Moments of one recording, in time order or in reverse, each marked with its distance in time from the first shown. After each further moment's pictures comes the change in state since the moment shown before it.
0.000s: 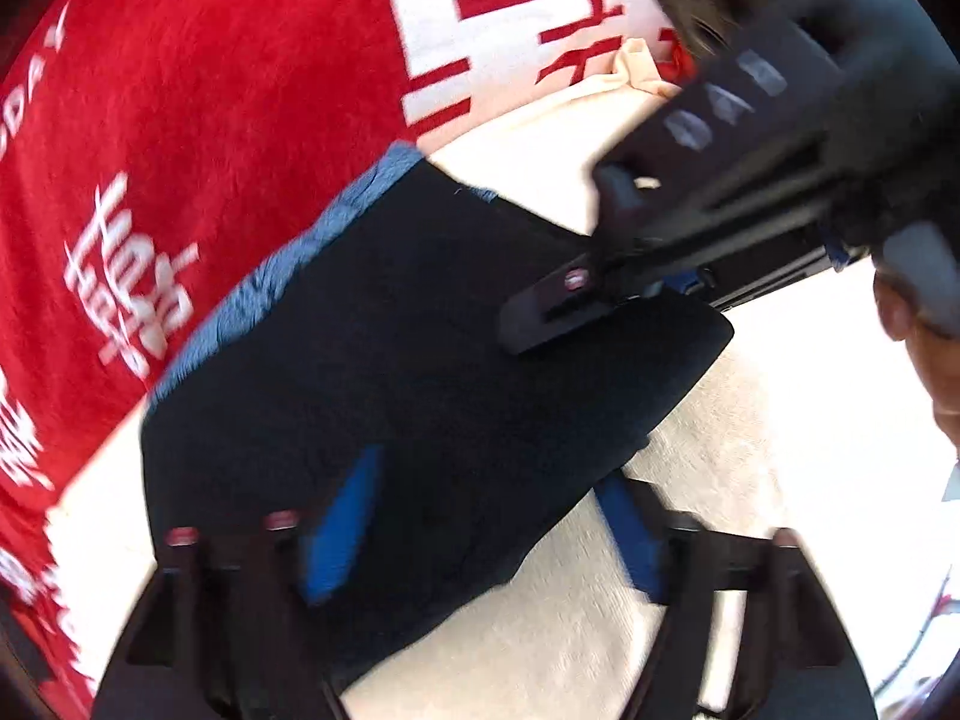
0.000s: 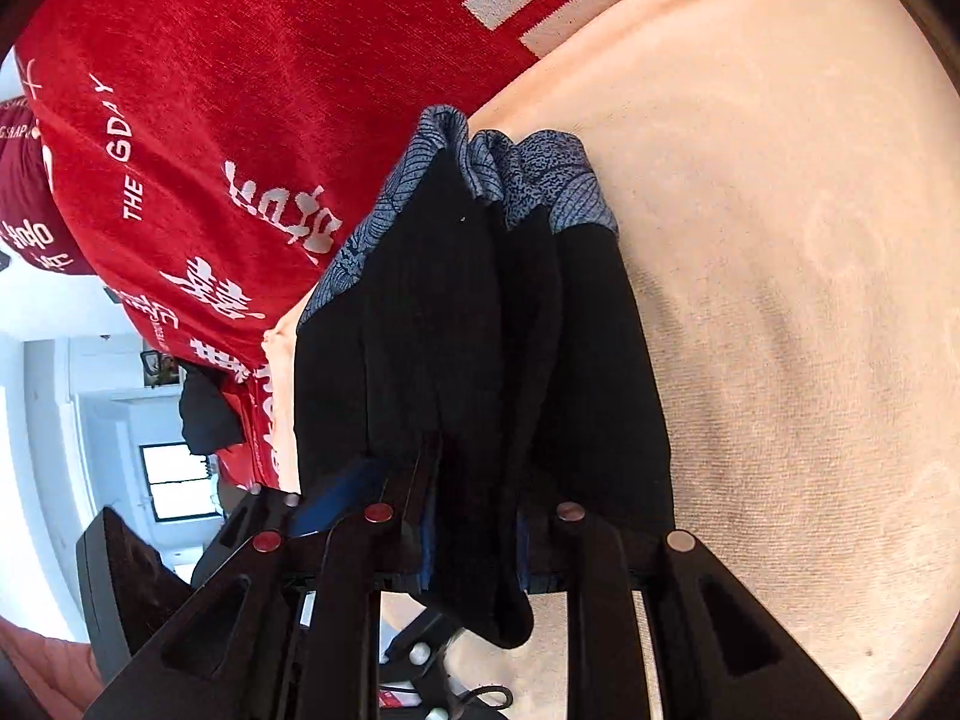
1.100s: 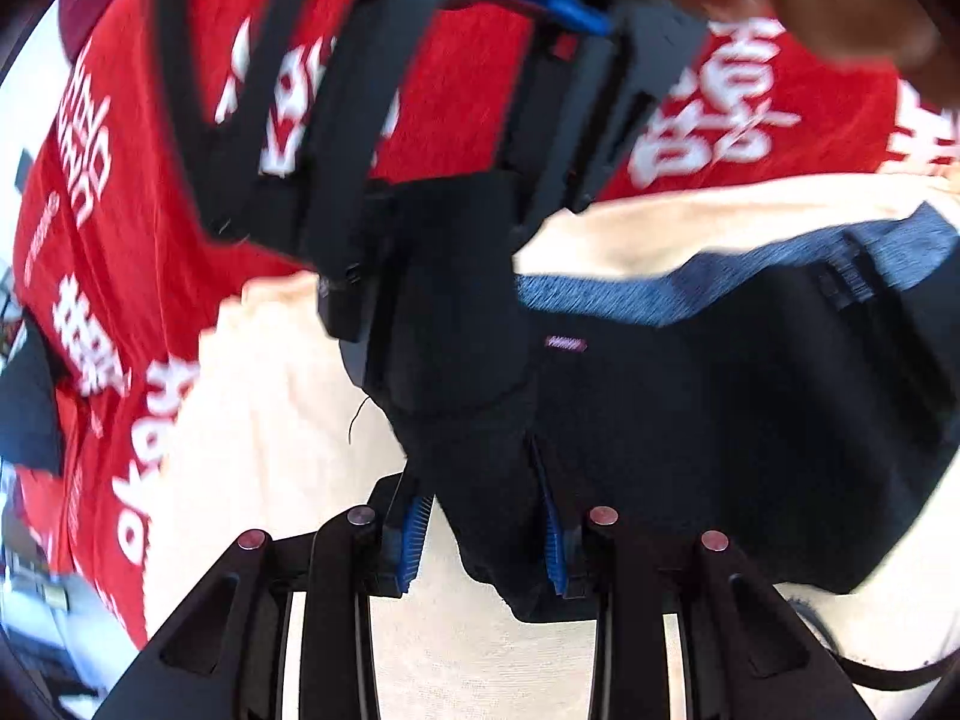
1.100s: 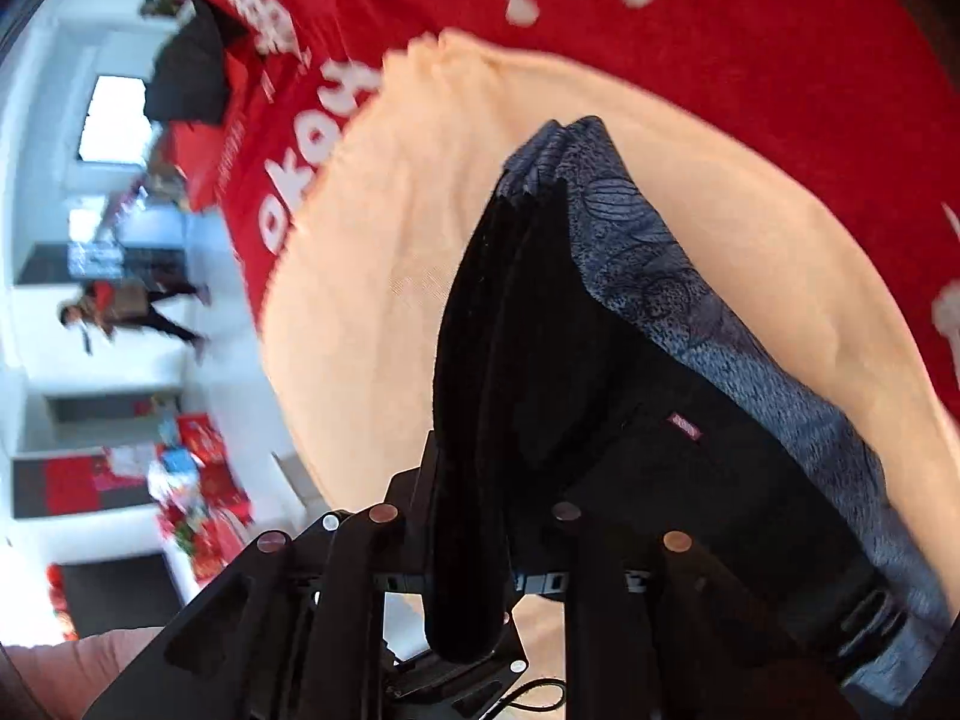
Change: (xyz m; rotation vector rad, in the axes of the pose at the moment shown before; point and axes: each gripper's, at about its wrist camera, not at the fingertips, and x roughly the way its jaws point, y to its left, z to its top) left arm -0.047 0.265 -0.176 -0.369 -0.089 0.373; right arm 0.314 0.356 -0.014 -0.631 0.564 -0.197
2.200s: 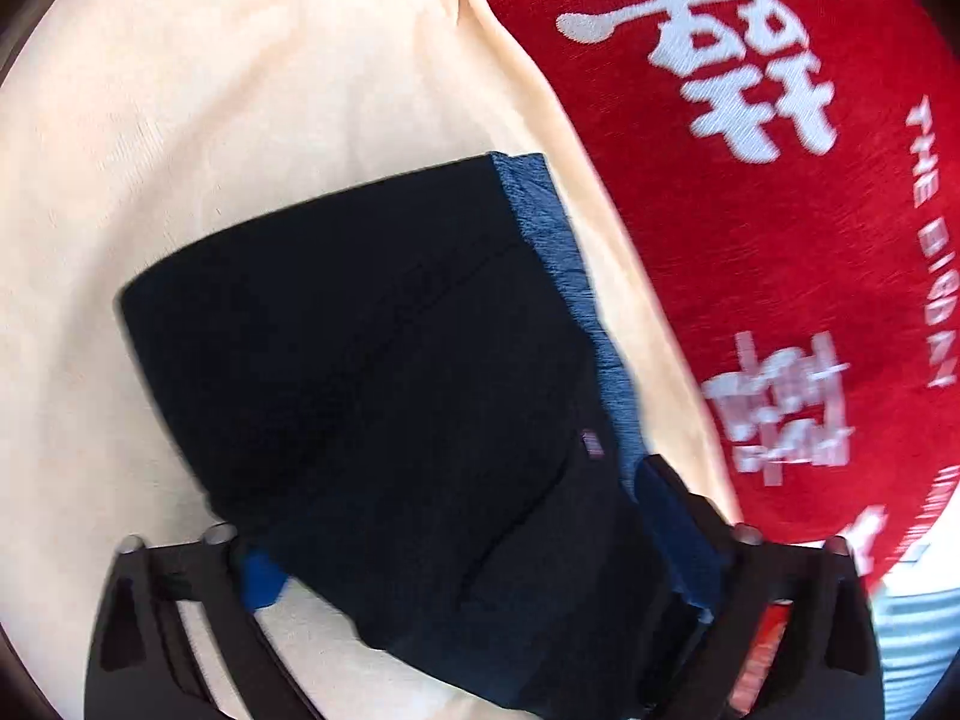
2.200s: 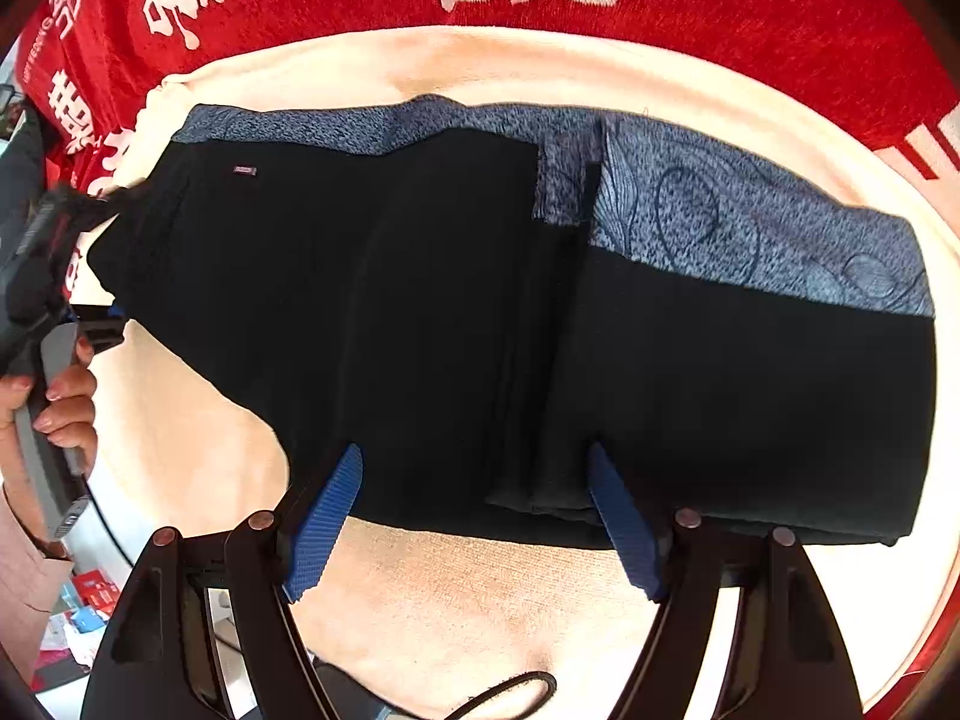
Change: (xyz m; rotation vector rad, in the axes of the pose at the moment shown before) left arm 0.099 0.130 -0.060 -1.082 0.246 -0.480; right arm -0.034 -0.117 -0.213 0.303 -0.204 -0.438
